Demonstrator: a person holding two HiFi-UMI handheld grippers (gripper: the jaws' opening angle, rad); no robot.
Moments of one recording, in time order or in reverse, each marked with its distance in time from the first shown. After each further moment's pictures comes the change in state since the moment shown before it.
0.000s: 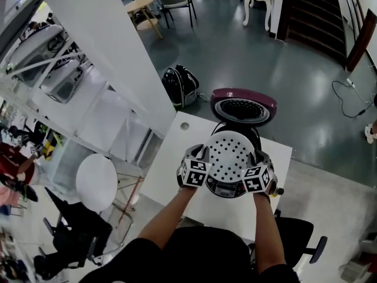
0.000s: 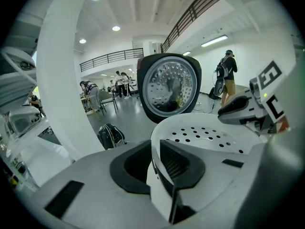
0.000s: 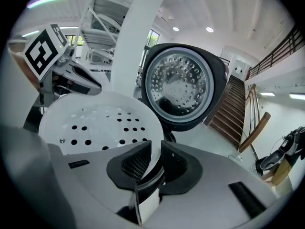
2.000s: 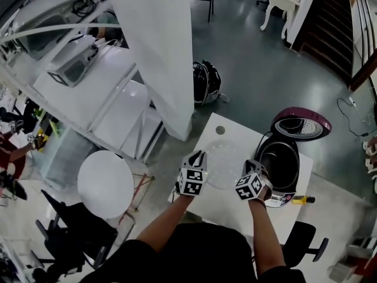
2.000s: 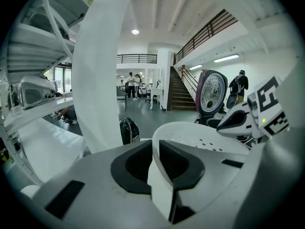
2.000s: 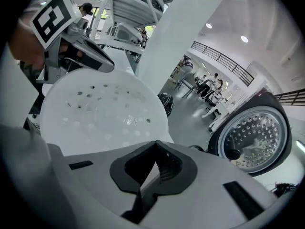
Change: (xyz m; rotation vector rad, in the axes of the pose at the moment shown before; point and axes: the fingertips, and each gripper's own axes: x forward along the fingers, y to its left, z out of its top) left arm -0.057 0.250 -0.102 -0.163 -0.090 -0.013; right arm 0.079 0.243 0.122 -0.300 0.146 0.023
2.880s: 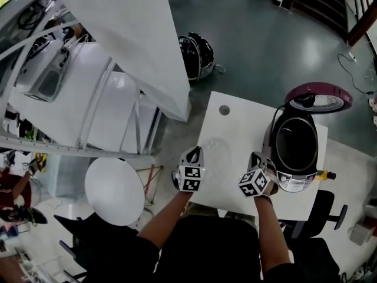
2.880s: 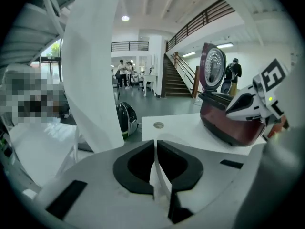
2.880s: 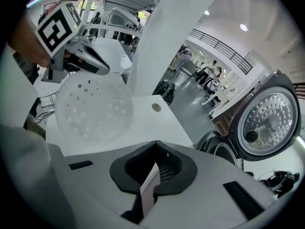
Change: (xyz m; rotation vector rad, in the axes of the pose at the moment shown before) left arm 0.054 0.051 -0.097 0.053 0.140 -0.093; right arm 0.046 0.055 -0.026 0.058 0.139 -0.027
